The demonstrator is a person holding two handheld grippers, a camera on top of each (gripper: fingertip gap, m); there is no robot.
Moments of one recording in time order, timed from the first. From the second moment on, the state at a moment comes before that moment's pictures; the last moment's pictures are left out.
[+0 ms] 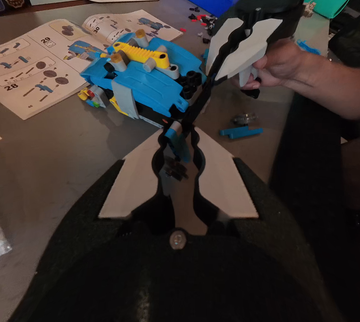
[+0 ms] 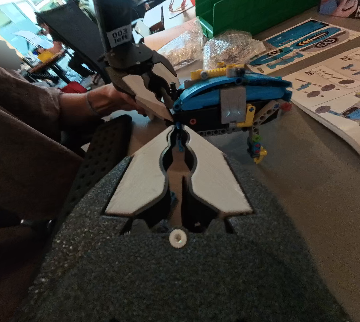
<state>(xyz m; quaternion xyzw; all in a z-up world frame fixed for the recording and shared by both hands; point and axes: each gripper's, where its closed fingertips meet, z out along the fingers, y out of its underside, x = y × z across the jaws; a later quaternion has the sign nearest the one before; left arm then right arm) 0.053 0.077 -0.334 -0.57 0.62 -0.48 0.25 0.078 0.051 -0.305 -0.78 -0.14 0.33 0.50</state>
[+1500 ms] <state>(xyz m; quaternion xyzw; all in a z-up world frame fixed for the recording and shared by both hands) 0.041 0.067 -0.334 -0.61 0.60 -0.44 0.28 0.094 0.047 -0.298 -0.79 -0.23 0.02 0.57</state>
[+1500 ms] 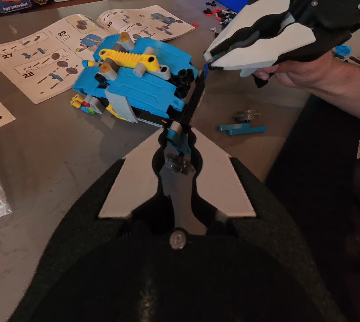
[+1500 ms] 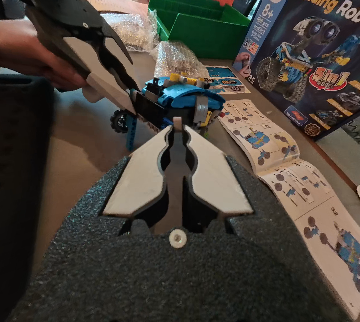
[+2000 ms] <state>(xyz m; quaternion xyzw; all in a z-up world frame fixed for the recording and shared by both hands) 0.042 0.067 -0.335 -0.60 0.60 -0.44 0.28 0.095 0.041 -0.309 -0.81 -0.33 -0.05 0.49</state>
